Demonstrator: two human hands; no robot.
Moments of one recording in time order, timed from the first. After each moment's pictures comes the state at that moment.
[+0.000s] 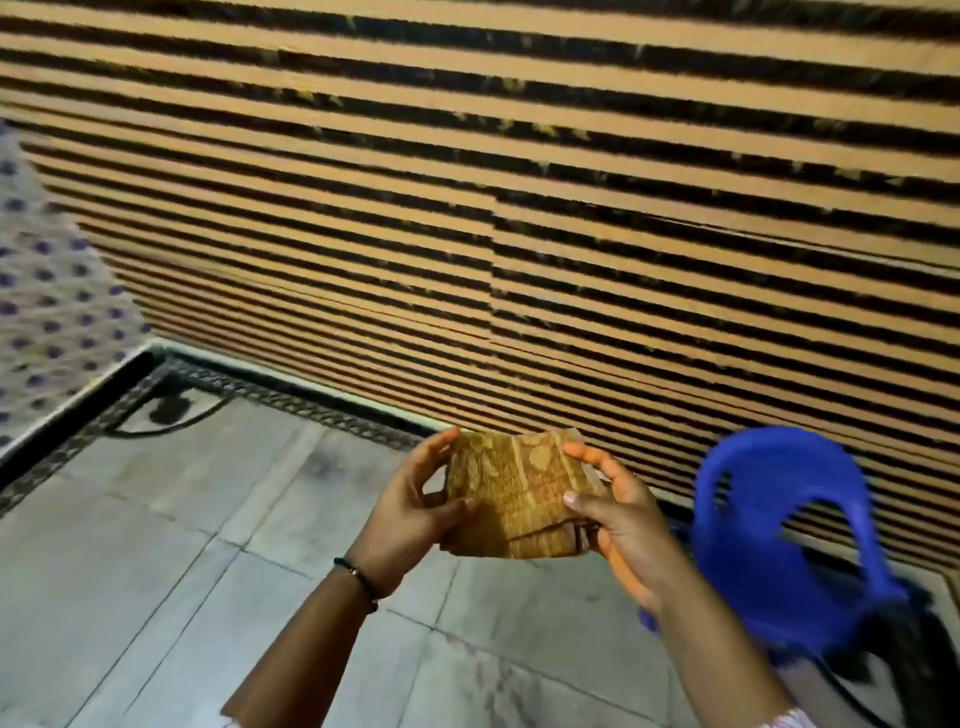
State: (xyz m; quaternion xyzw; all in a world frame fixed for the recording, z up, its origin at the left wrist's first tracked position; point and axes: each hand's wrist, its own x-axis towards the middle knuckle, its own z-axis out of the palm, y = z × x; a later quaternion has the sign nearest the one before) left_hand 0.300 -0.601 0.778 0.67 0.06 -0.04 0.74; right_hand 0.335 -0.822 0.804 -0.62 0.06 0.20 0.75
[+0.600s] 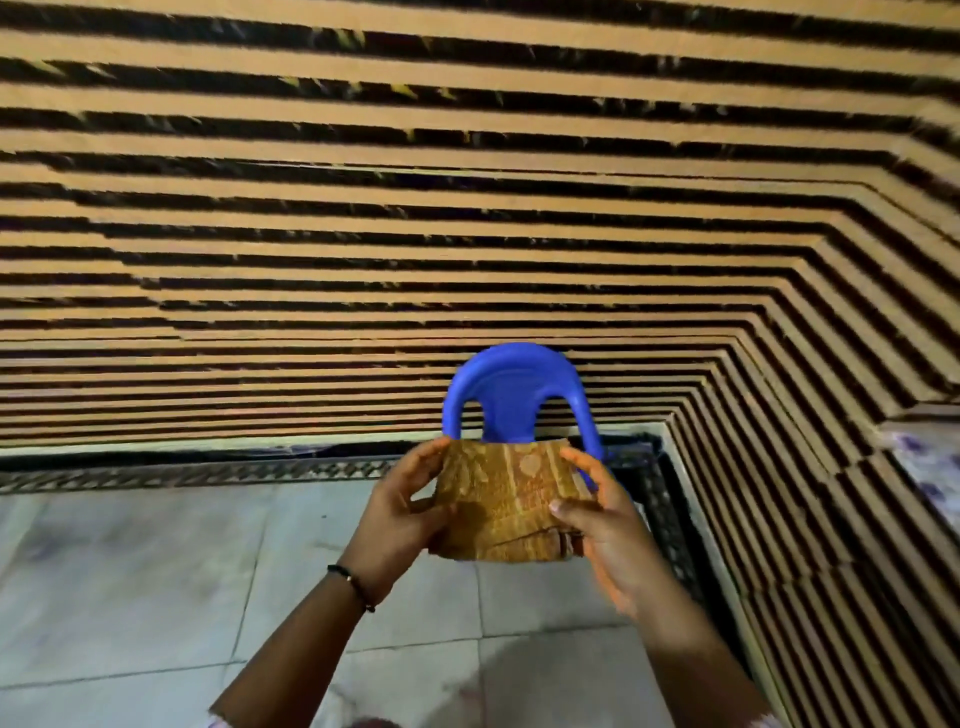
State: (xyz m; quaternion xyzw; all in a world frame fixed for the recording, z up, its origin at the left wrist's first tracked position) left_hand 0.328 -1.007 0.746 0.68 -0.05 -0.17 0.71; right_hand 0.278 -1.219 0.766 -0.62 0.21 0.03 0.76
